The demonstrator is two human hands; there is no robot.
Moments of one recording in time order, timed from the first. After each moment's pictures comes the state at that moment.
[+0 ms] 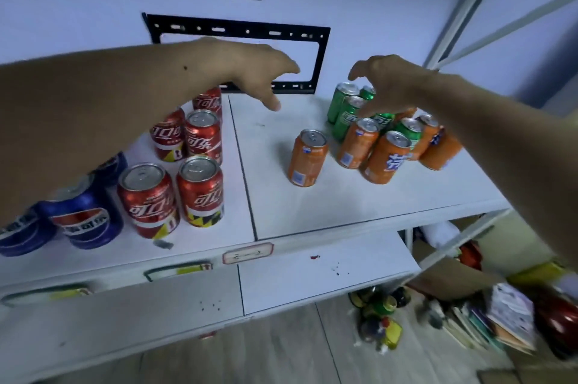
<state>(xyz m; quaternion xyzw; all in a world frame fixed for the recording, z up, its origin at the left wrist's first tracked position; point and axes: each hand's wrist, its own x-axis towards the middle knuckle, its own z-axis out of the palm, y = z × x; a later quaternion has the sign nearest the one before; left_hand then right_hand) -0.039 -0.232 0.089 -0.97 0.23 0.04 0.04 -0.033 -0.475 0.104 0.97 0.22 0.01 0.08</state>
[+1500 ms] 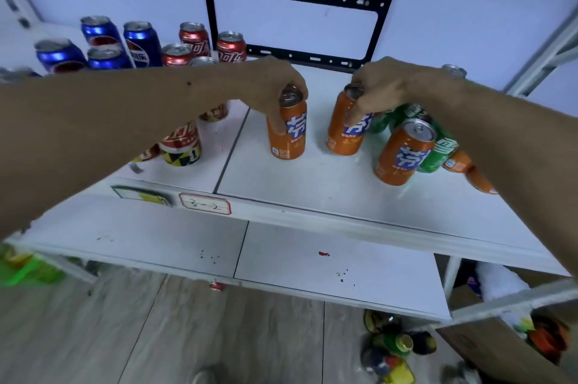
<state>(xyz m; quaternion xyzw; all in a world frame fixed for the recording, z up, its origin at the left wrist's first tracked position) -0.086 -0.322 0.036 -0.99 0.06 0.08 -0.07 0.026 -0.507 0.044 0.92 0.36 -0.11 0.05</state>
